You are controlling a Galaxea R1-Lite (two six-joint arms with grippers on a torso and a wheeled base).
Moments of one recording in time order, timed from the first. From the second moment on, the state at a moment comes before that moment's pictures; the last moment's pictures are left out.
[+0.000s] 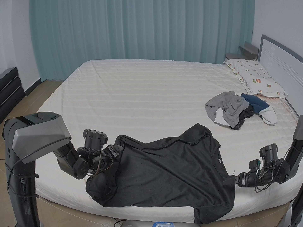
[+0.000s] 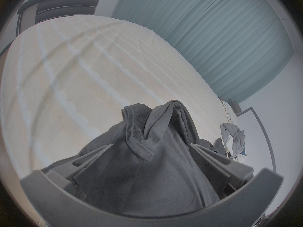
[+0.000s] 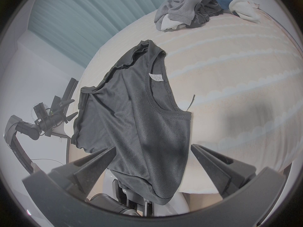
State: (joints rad) left arm -0.32 2.30 -0.84 -0.78 0.08 -0.90; right arm 0.01 2.04 -0.31 -0.74 0.39 0.24
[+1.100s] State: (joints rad) left arm -0.23 2.42 -1.18 -0.65 0.18 -0.84; right arm 0.00 2.04 -0.31 -0.74 0.39 0.24
